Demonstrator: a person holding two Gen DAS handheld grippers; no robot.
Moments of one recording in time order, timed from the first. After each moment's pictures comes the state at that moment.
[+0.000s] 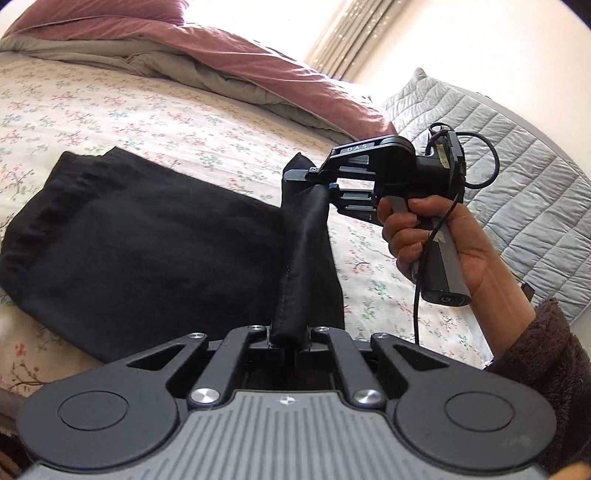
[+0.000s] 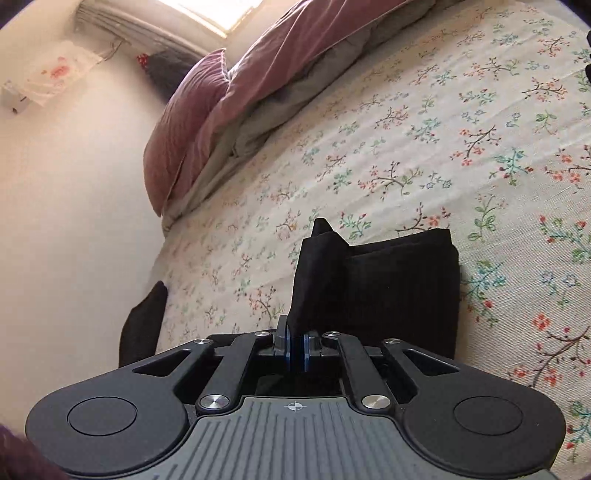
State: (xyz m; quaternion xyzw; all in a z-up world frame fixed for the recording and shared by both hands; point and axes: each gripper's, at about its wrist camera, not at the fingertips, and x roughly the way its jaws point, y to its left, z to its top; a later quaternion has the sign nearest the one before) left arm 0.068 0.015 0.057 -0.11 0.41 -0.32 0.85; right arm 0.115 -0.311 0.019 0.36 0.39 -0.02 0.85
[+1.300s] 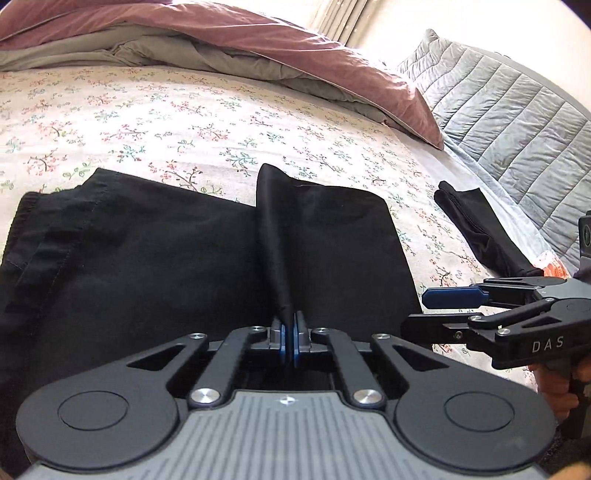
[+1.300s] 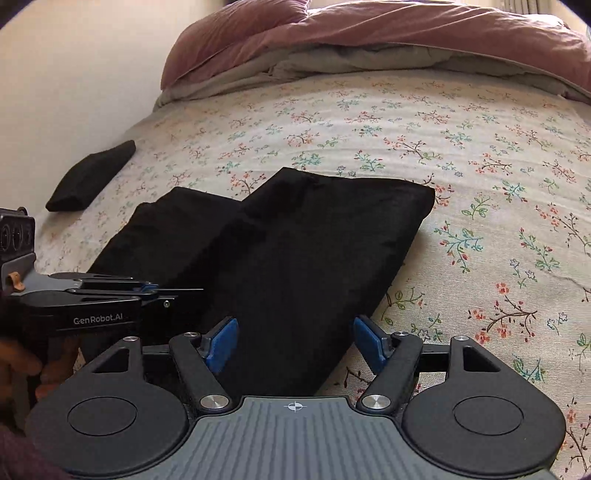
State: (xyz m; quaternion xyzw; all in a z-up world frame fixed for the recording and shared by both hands) left arm 0.159 -0.025 0.031 -0.02 0.41 -0.33 0.85; right arm 0.053 -0.230 0.019 0.07 0.47 -0.01 0.88
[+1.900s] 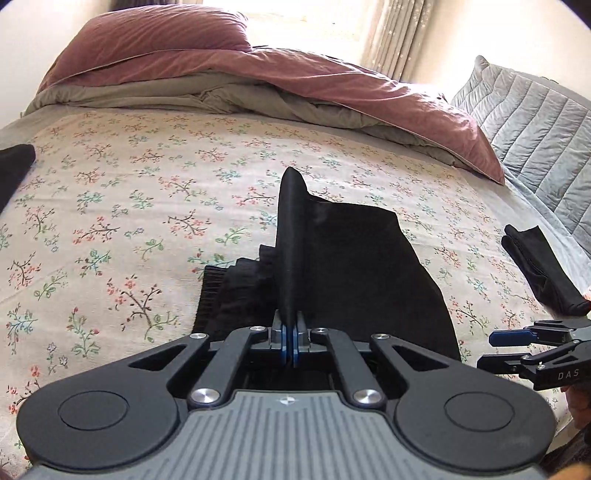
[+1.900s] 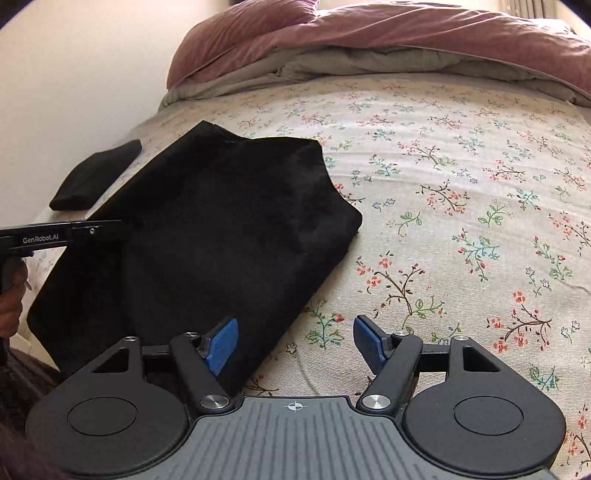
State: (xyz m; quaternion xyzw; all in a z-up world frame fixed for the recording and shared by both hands) left arm 0.200 0.071 0.071 -0.01 0.39 -0.23 0.89; right arm 0.060 -0.219 0.017 0.07 0.47 0.00 0.88
